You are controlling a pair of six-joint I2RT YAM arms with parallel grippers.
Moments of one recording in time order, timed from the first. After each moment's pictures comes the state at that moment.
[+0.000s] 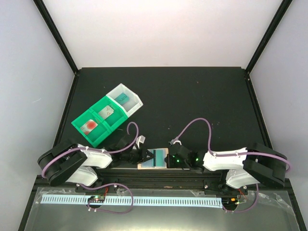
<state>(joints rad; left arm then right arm) -0.82 1.37 0.21 0.46 0.44 -1.12 1.16 1.35 0.40 0.05 0.02 1.00</state>
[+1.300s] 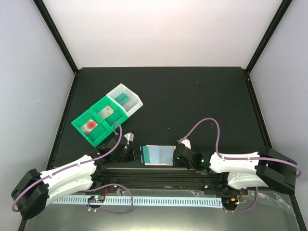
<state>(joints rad) -0.79 0.86 0.24 -0.14 0.21 -1.01 1.16 1.22 0.36 -0.10 0.20 1.07</state>
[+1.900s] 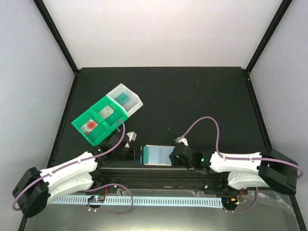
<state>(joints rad) -0.78 0.88 0.33 -0.26 0.24 -0.88 1.16 1.19 0.40 -0.10 0.15 1.00</state>
